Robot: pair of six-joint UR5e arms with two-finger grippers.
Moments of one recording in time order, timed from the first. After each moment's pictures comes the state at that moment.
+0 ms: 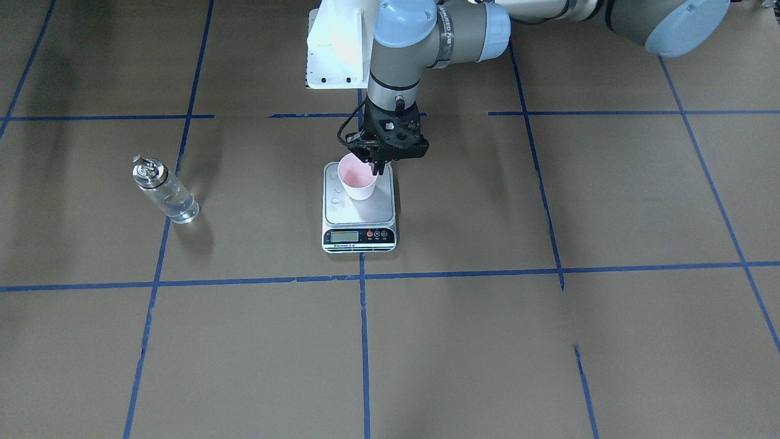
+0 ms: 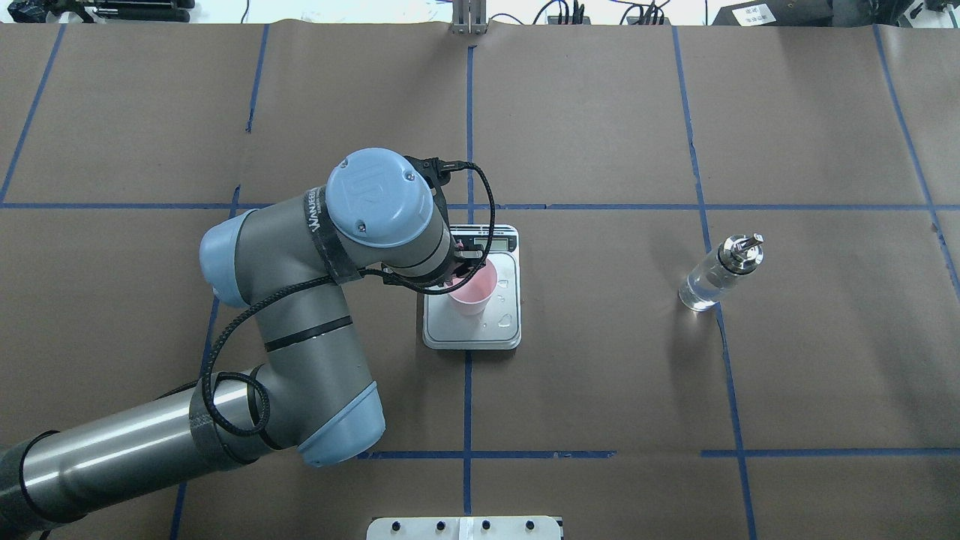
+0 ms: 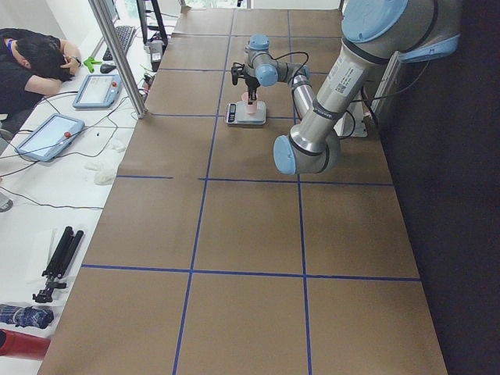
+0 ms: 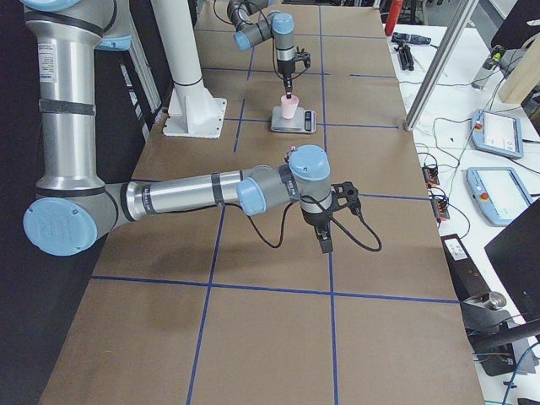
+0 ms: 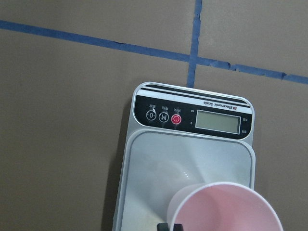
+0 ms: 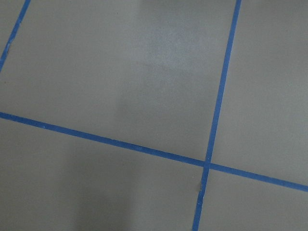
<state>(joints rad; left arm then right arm) -0.49 -2.35 -1.69 -1.58 -1.81 -1.40 1.47 -1.61 1.79 -1.36 2.27 0.11</state>
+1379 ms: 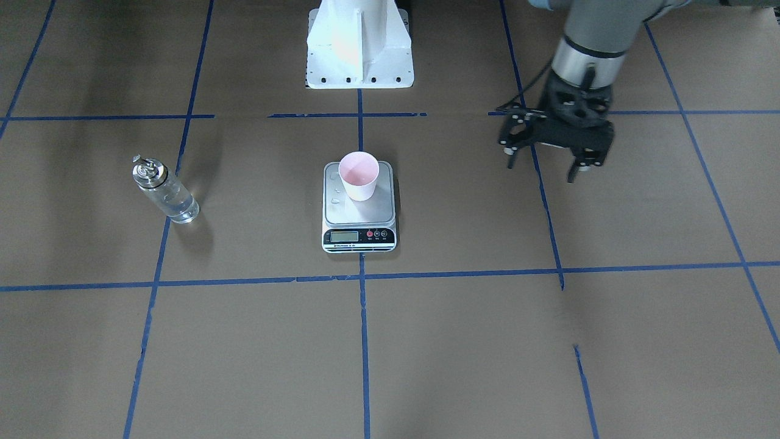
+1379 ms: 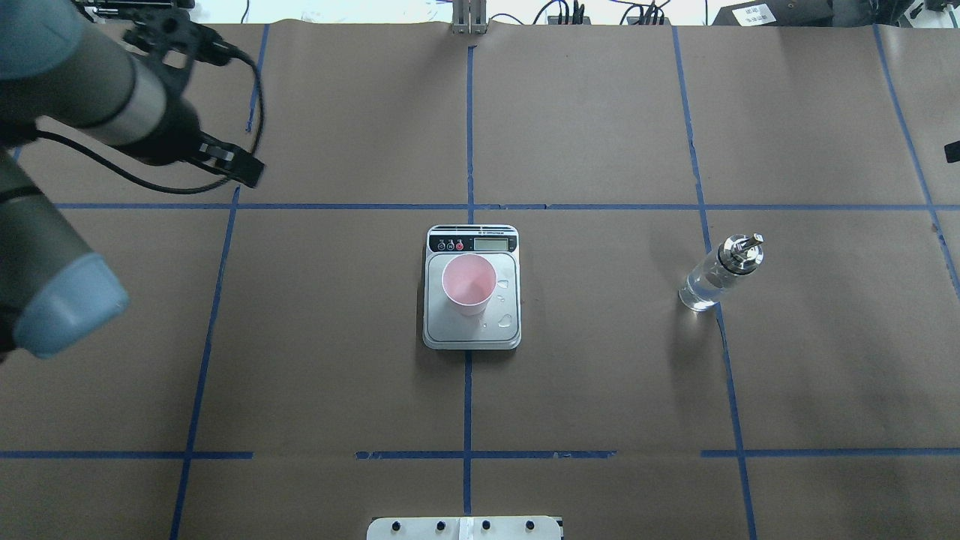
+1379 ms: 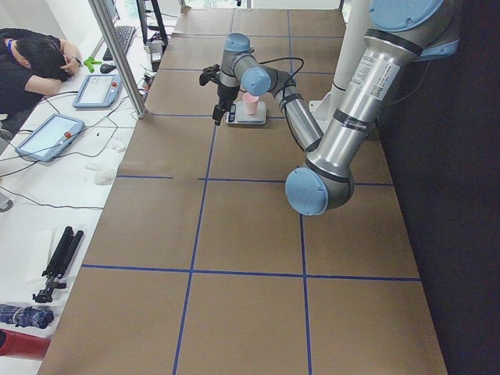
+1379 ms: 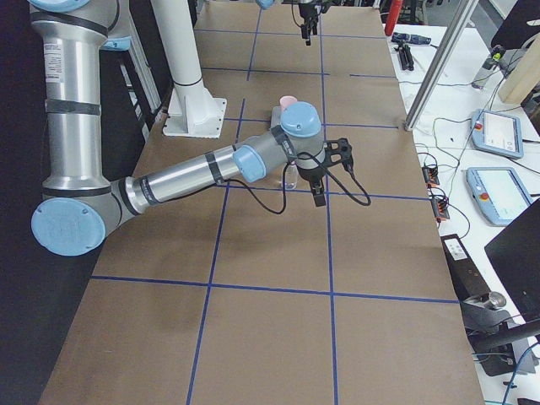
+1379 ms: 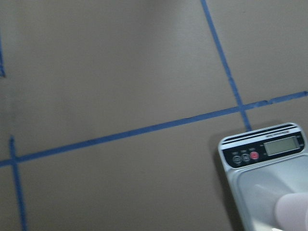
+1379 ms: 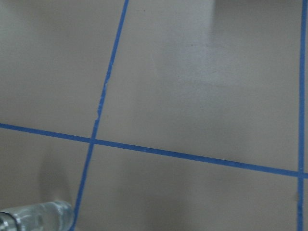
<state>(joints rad) -0.94 -1.97 -2.04 -1.43 -1.98 -0.49 1.37 -1.60 2.02 -1.36 2.36 0.45</state>
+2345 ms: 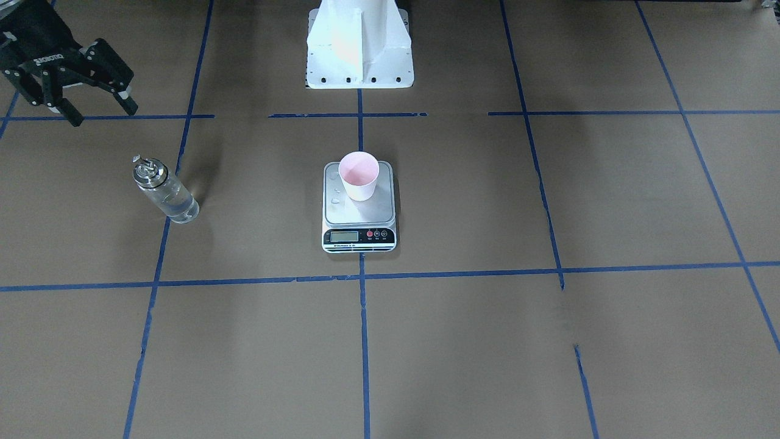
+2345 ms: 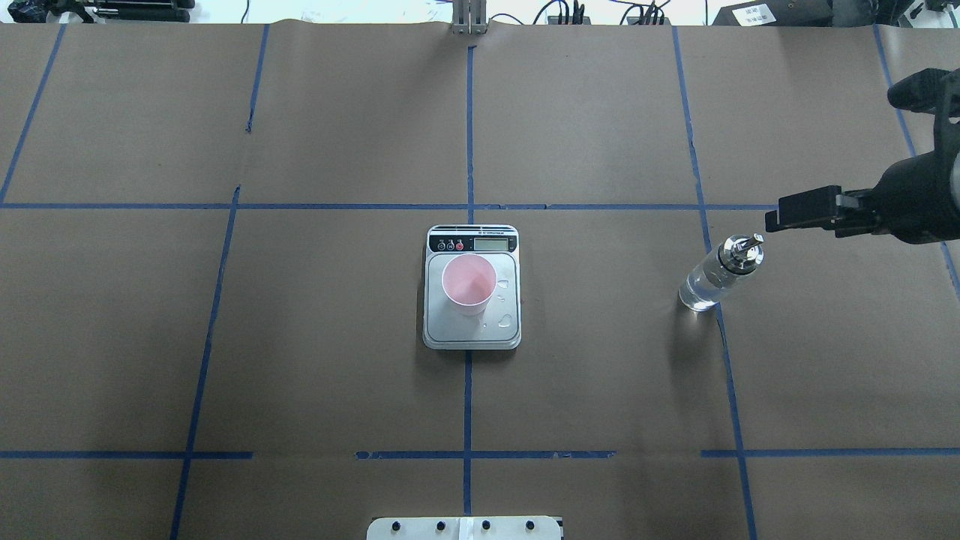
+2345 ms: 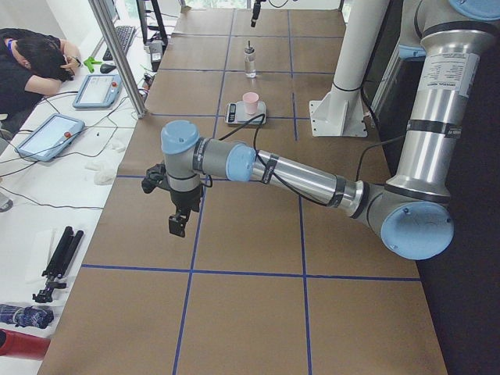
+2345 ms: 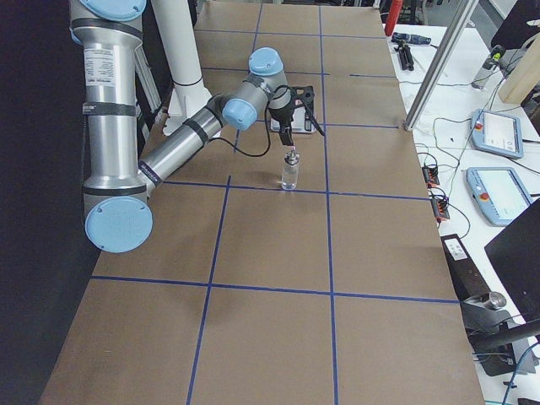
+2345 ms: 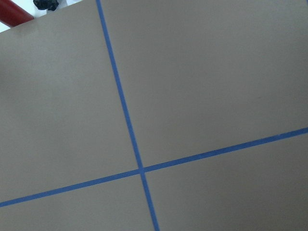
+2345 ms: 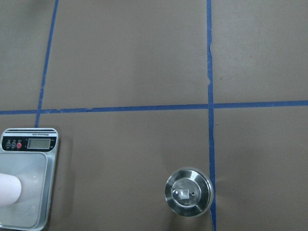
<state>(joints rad) -1.53 -1.70 -1.70 -1.46 -2.26 0.15 0.87 -1.60 2.32 -1.37 2.00 1.05</state>
